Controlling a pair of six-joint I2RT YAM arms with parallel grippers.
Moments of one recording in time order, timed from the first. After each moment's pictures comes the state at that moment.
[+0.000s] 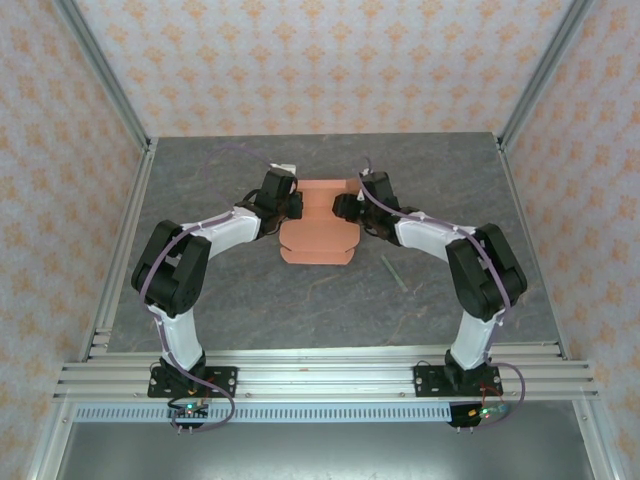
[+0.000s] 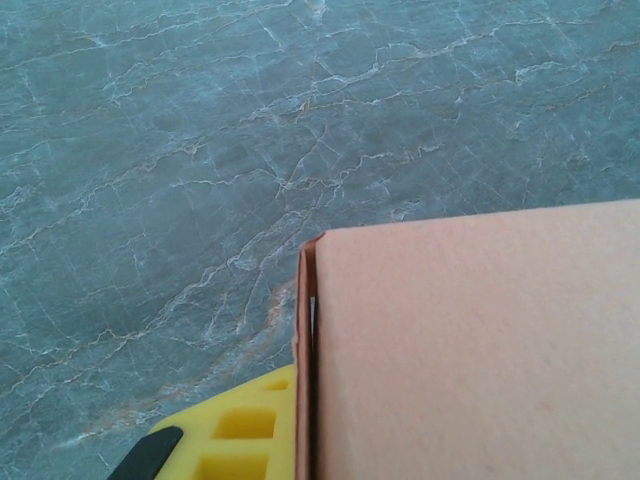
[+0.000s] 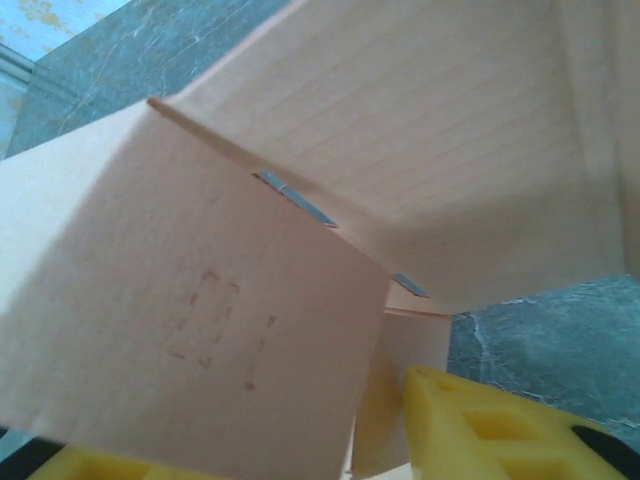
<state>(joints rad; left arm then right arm) -0.41 1.86 1.18 -0.04 -0.15 -0.29 0.49 1.81 1.10 0.06 -0.15 0.62</state>
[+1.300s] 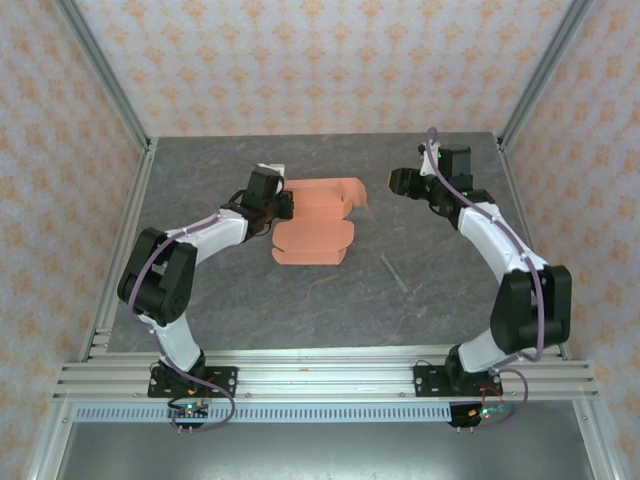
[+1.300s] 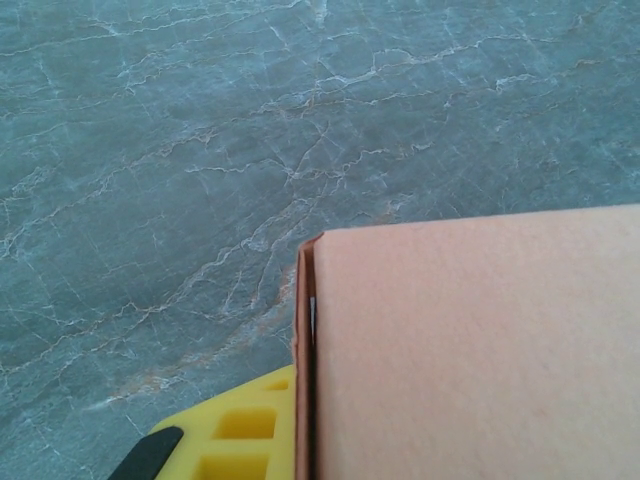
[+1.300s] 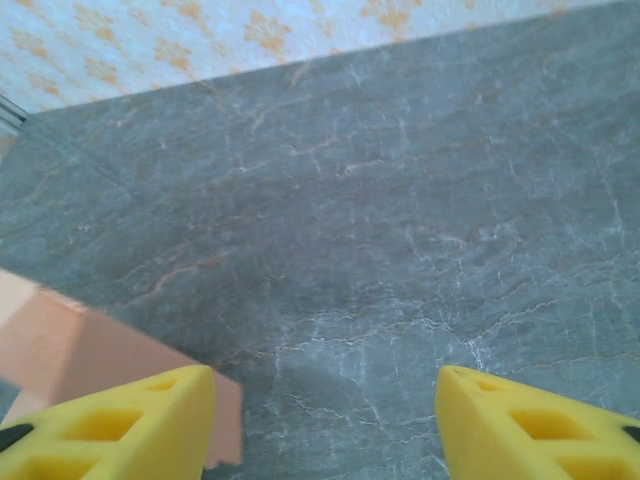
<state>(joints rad) -0.35 1.77 1.11 -0.04 -0.05 -0.31 0.13 1.54 1.17 -0.27 -0.35 0.23</state>
